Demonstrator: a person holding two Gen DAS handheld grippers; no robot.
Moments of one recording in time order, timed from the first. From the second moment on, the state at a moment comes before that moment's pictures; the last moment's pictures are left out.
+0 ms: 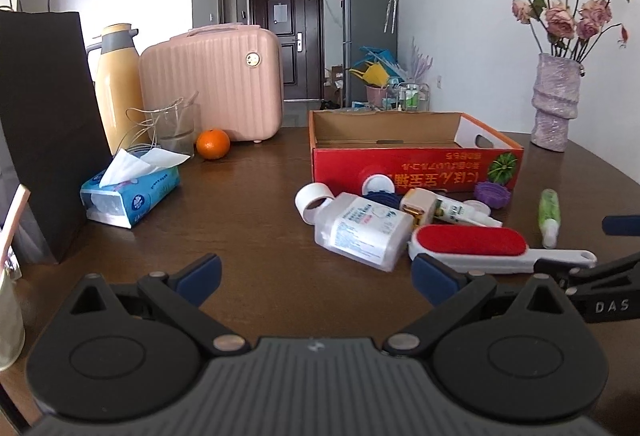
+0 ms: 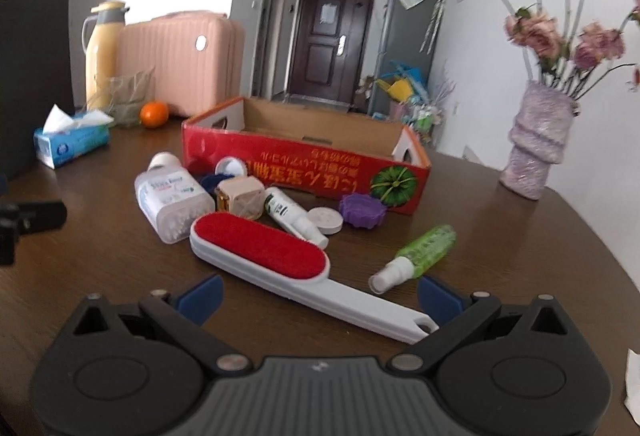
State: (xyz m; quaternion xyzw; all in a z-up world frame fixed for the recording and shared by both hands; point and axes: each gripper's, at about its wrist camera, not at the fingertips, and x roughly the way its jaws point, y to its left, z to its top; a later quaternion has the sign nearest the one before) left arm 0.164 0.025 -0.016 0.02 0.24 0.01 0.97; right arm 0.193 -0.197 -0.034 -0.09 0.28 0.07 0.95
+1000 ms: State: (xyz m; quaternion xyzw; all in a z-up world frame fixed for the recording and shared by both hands) left arm 0.225 0.034 -0.051 -0.01 0.31 0.01 0.95; right arm 0.285 -0.186 -0.077 -0.07 0.35 0.19 0.91
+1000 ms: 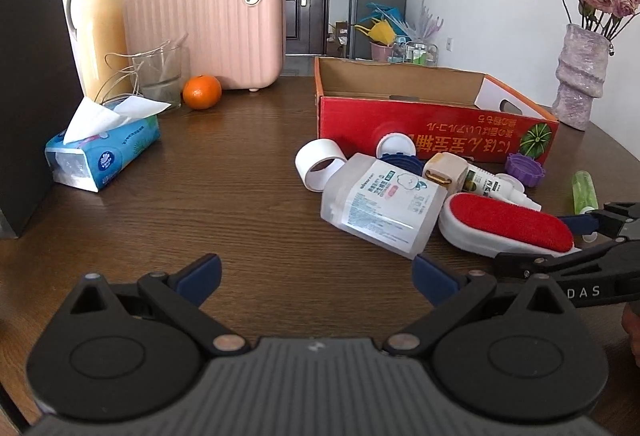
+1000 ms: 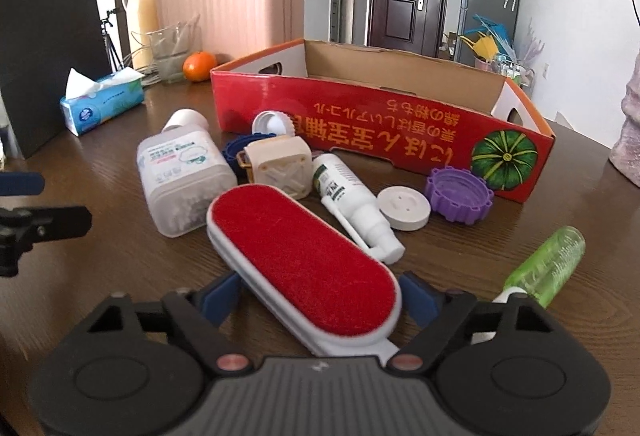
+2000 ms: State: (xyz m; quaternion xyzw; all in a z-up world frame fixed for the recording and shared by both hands) left arm 0.256 -0.002 -0.026 0.06 0.32 -0.02 0.94; right arm 0.231 -0.207 -0.058 -0.04 0.28 0.18 0.94
